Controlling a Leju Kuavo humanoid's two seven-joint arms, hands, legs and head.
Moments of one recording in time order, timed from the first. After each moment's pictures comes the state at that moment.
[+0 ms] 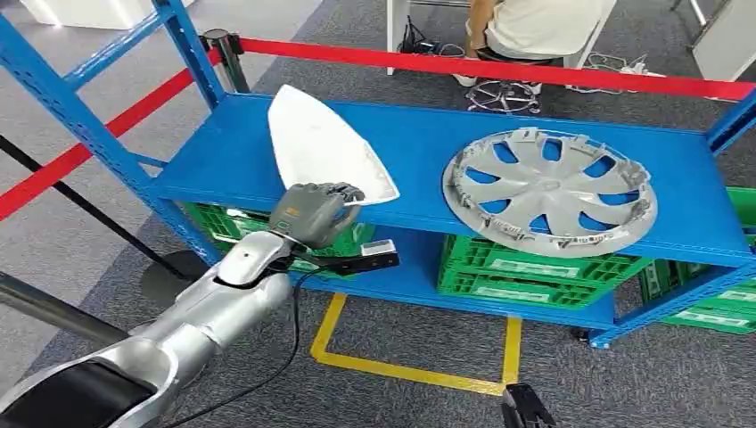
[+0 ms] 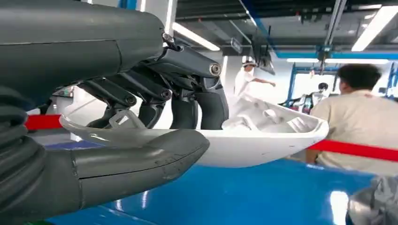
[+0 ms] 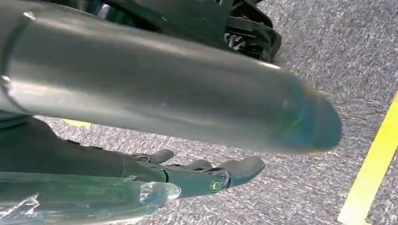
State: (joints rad) left arm -0.68 -0.17 -0.69 -0.71 -1.05 0.57 -0.18; right arm -0.15 0.04 0.18 -0.20 0.06 -0.04 -0.11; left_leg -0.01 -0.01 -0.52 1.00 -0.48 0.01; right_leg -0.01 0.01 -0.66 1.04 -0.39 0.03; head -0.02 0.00
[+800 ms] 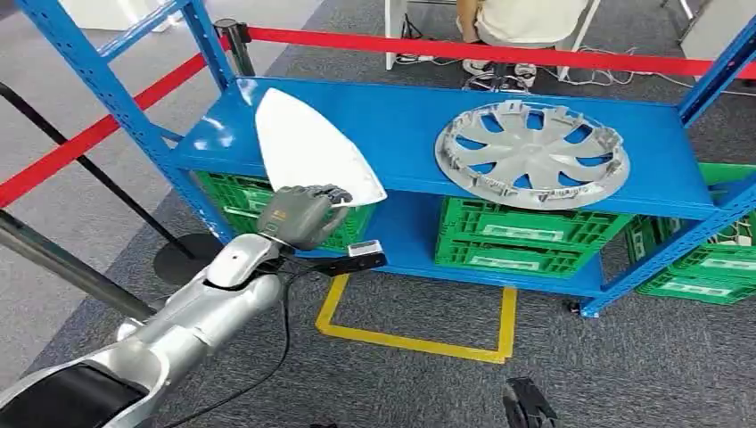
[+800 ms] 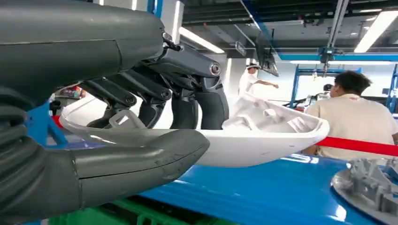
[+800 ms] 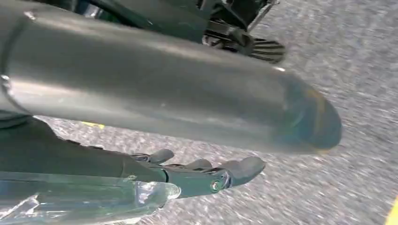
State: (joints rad) left arm -0.66 -0.14 -0.68 -0.71 -1.02 0.58 -0.19; right arm -0.16 0.03 0.18 -0.21 0.08 -0.05 -0.12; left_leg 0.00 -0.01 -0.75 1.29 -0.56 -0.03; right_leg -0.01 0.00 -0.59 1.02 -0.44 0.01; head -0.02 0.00
